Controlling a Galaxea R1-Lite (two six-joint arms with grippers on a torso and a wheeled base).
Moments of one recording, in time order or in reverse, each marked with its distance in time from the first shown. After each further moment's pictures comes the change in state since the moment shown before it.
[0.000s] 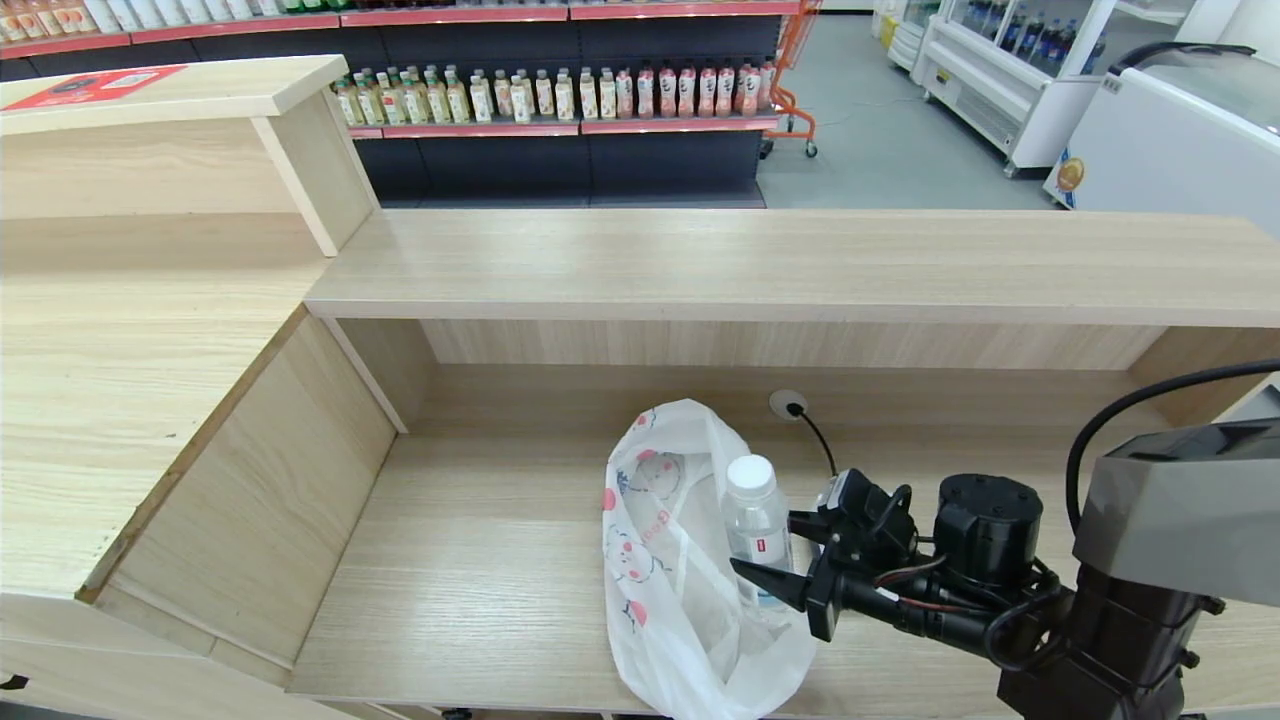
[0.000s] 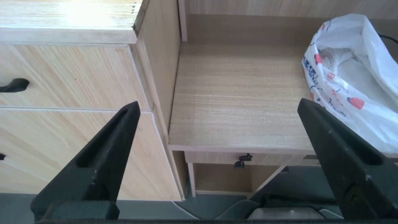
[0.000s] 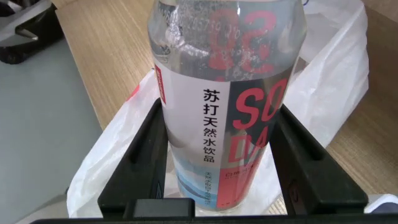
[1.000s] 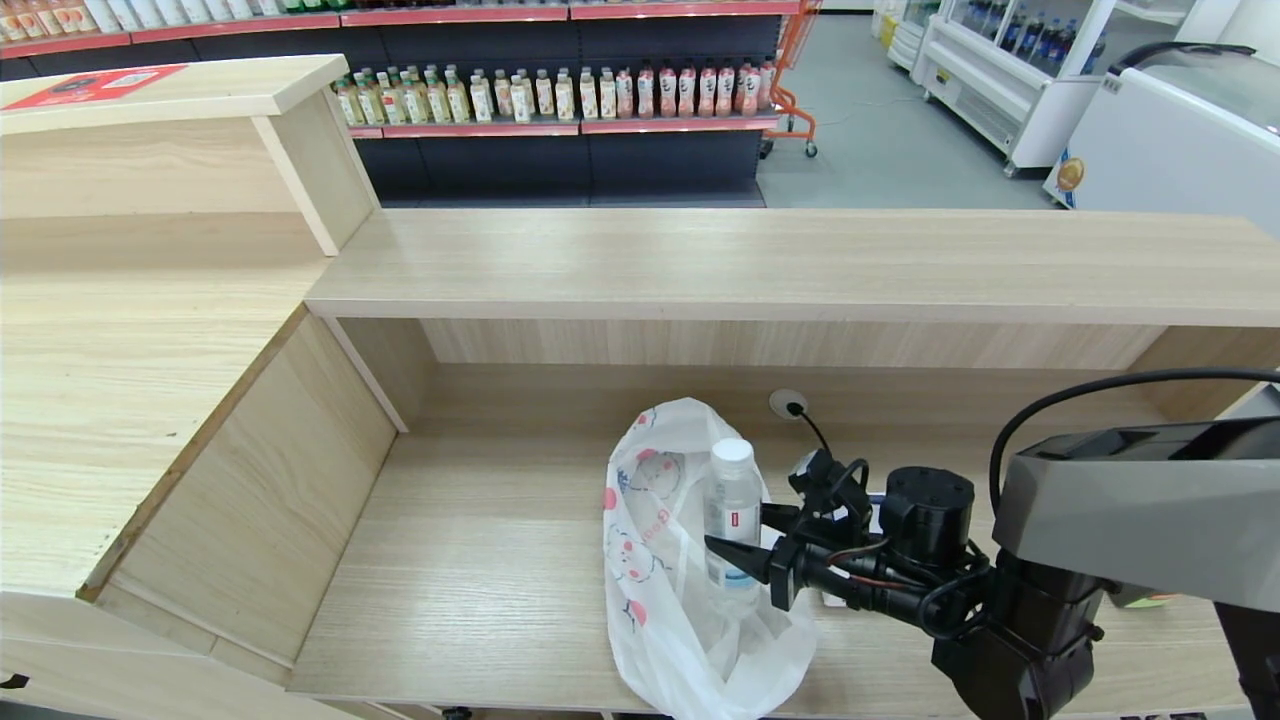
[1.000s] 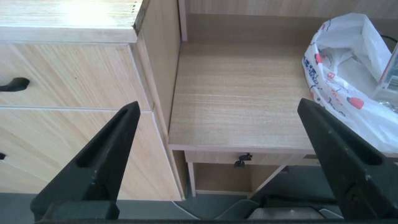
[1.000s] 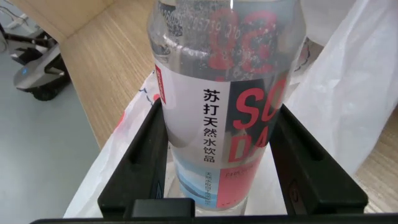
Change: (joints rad) left arm 0.000 0.000 0.000 0.000 0.000 0.000; right arm 0.001 0.144 -0.172 0.000 0.001 0.231
